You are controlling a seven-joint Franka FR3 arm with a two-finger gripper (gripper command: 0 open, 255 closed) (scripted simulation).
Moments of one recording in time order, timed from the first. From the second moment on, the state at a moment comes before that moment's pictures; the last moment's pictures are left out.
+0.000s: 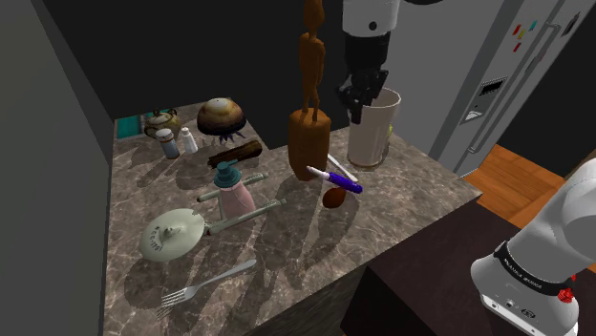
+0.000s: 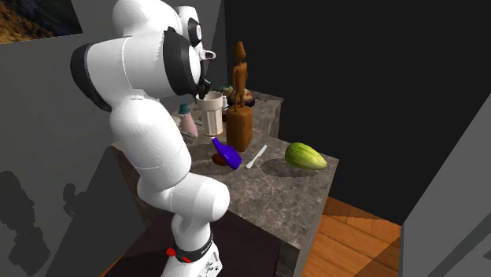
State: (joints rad) arm 0.11 -0.25 0.36 -2.00 0.04 1.68 0.40
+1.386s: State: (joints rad) arm 0.41 0.31 0.63 -1.40 -0.17 1.55 0.98
